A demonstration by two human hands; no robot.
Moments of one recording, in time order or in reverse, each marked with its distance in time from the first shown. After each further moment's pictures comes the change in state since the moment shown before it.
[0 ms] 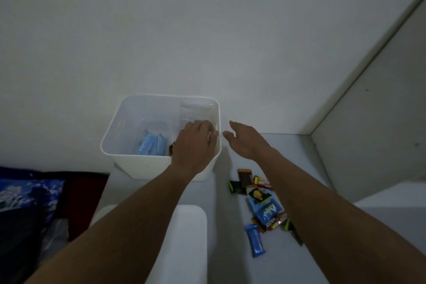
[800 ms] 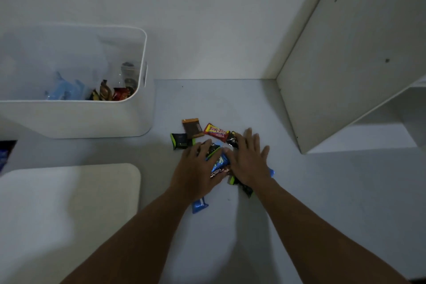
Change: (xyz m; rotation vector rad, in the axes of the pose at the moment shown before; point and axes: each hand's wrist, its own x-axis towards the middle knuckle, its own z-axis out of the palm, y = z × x) left_hand -0.150 0.091 0.206 0.198 -0.420 0.265; right_hand -0.097 0.245 0.131 -0.098 0.063 0.247
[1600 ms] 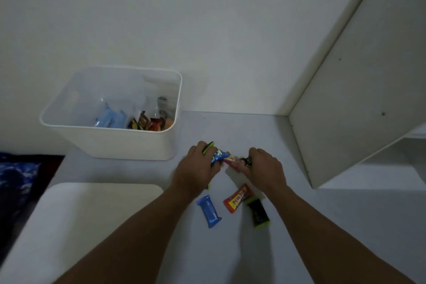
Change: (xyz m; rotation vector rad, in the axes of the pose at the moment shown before) left_hand 0.015 -0.036 -0.110 -0.187 0.179 -0.190; right_hand 0.008 -0.045 -0.077 -0.149 0.274 -0.221
